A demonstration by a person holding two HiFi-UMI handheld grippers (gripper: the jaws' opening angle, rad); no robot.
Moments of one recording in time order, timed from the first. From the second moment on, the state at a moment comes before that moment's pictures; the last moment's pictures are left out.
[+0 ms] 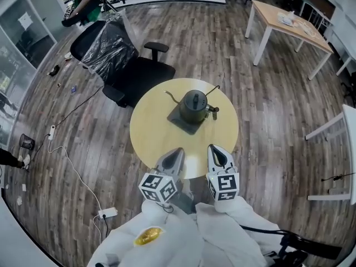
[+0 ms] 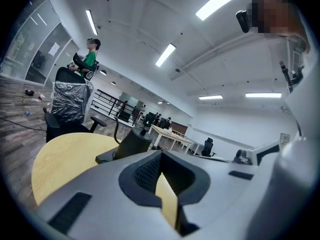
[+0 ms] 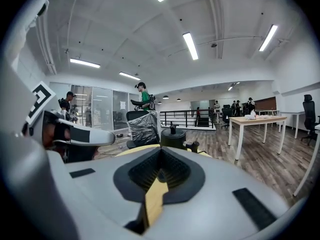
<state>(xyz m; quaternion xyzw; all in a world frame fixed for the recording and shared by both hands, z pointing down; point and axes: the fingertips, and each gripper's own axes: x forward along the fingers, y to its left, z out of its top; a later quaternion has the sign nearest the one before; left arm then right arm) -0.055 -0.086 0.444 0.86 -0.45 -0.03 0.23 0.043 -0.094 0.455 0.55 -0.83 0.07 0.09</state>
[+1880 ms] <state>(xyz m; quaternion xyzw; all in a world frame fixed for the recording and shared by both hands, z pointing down) -0.060 0.049 0.423 0.85 -0.47 -0.04 0.22 0.018 0.040 0.423 0.52 -0.85 0.02 0.09</state>
